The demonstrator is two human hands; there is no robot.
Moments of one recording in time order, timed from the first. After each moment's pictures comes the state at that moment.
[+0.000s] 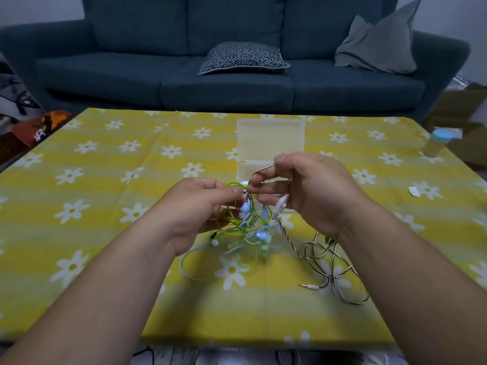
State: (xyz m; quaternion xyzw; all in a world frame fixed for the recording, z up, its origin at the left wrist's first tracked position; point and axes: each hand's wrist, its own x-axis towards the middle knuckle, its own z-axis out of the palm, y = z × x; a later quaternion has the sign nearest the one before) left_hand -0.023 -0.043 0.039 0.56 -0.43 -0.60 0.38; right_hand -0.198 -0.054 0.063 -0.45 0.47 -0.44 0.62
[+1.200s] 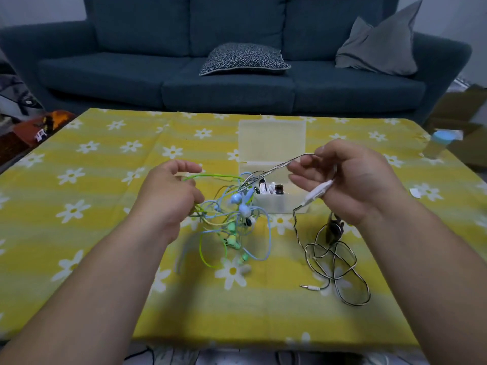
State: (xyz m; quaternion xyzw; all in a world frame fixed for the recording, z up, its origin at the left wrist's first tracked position) left_hand 0.000 -0.062 0.028 0.65 -0.40 -0.43 0.48; right_hand -0.226 -0.064 0.074 -0.30 0.45 -0.56 0.63
